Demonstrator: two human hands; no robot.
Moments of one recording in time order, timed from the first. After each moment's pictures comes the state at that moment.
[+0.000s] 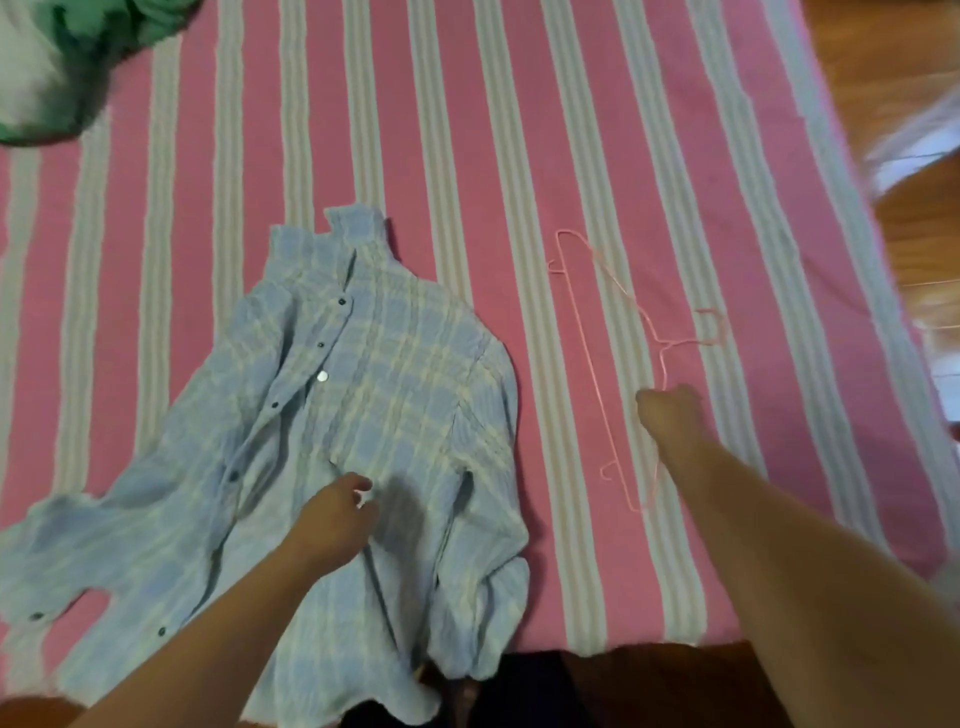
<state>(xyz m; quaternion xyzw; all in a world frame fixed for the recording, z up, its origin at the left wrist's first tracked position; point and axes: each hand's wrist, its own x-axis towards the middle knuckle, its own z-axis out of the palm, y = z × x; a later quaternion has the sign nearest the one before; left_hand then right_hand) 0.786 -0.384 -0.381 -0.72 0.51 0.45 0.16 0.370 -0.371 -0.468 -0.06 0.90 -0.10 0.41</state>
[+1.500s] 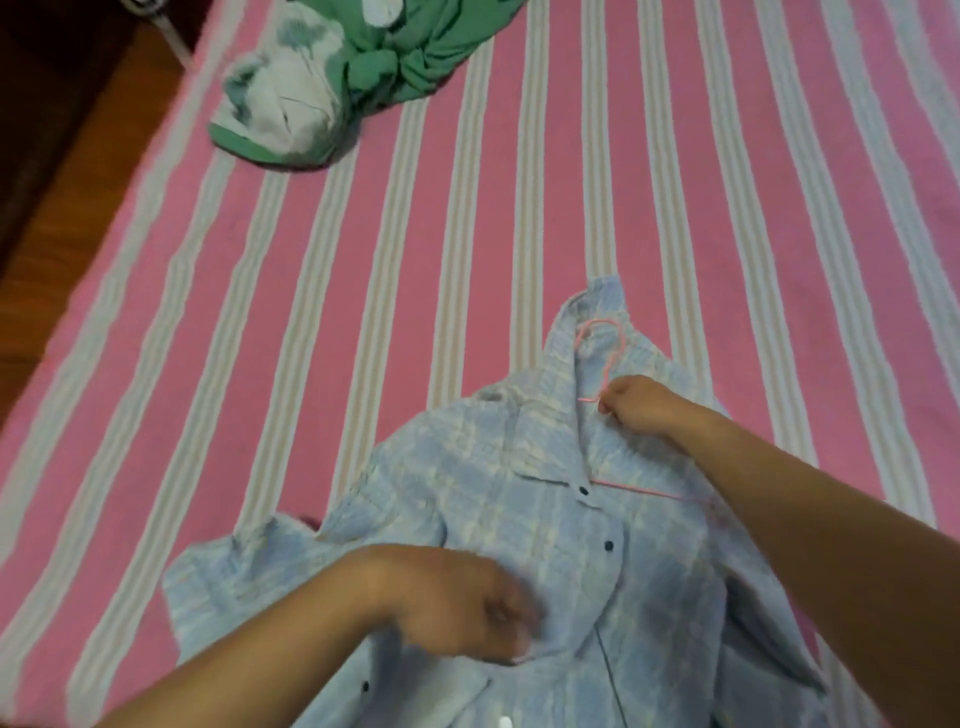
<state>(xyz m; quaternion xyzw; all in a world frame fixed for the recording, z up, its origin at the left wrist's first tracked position) 0.973 -0.484 -0.308 -0.32 0.68 0.61 0.26 0.708 -0.587 -0.401 -0.46 0.73 0.00 0.51</state>
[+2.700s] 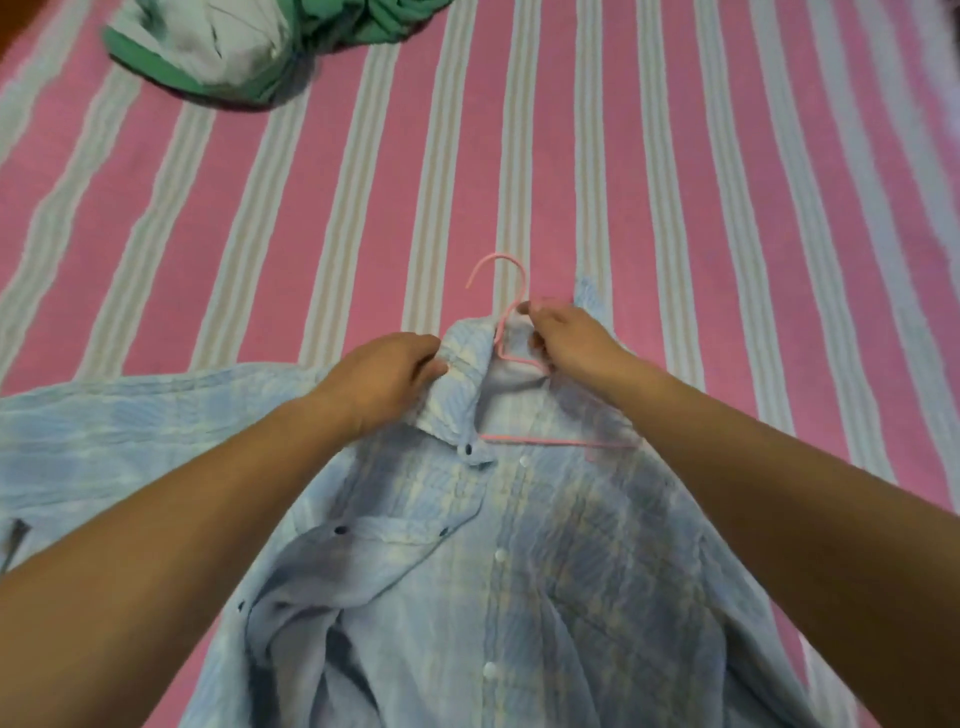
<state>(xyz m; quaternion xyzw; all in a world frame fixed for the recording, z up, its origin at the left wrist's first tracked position) 1.020 -0.664 -0.426 -0.51 0.79 0.33 0.00 0.773 -0.678 -0.427 -0.52 0.69 -0.15 0.48</state>
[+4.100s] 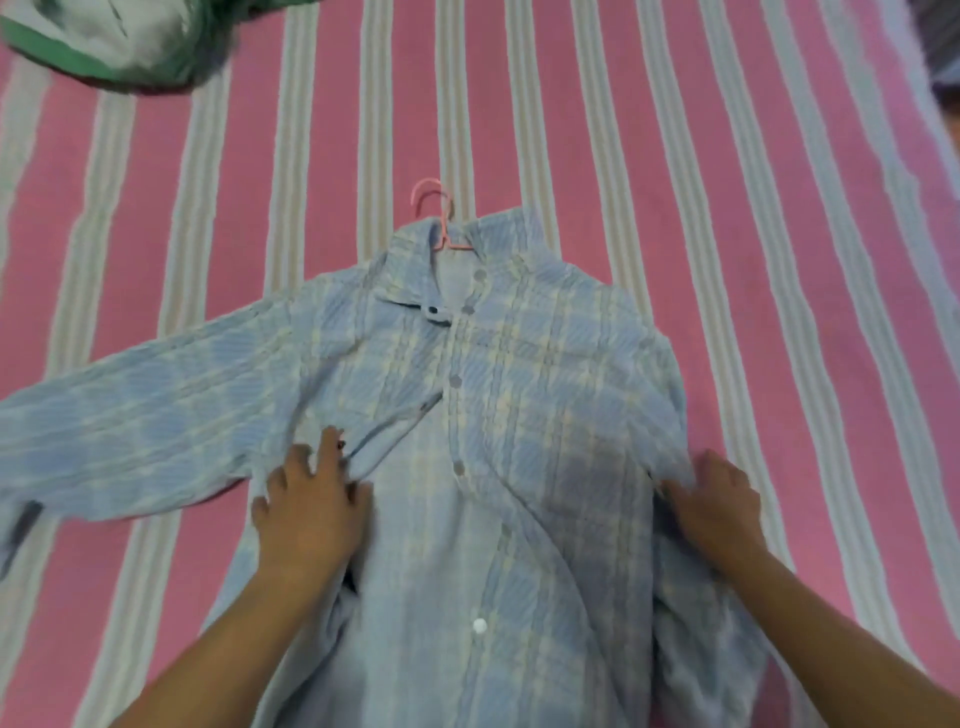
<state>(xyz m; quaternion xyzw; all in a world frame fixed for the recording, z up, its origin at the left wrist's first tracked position) 1.048 -0.497 -0.455 -0.73 0.61 0.28 0.13 0.646 -0.410 -0.437 -0.29 0.90 0.02 0.32</state>
